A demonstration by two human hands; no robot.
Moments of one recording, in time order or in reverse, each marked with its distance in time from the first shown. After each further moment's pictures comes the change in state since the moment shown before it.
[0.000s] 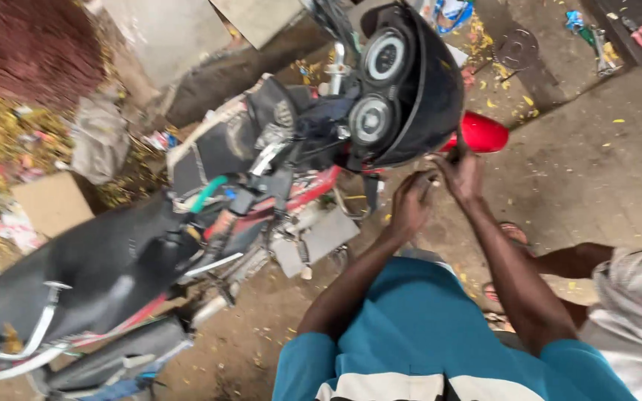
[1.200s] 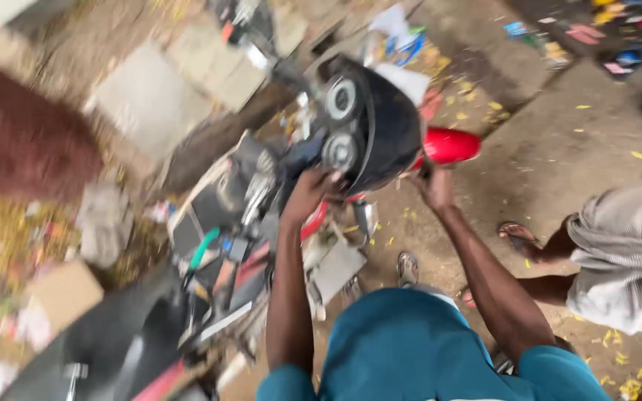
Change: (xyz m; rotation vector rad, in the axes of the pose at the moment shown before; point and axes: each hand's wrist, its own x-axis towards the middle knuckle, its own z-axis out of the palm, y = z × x) left_hand 0.127 -0.041 -0.184 -0.293 -0.623 -0.284; right_hand 0.002 0.028 0.027 0.022 0.171 -0.095
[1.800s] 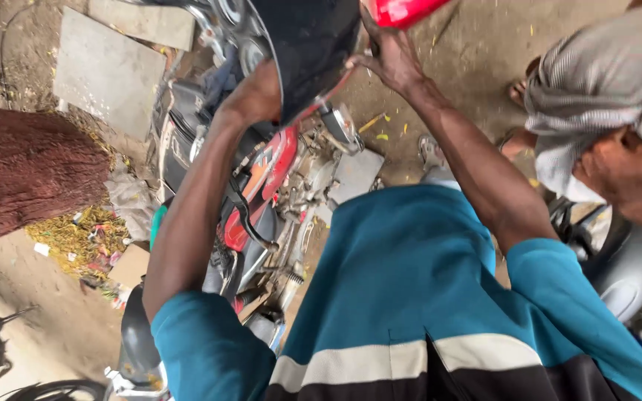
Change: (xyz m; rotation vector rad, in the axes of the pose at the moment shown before) left_hand 0.068 0.062 0.020 0.793 -0.556 0.114; right_hand -0.004 -0.023 -0.010 0.054 -0.076 -0.006
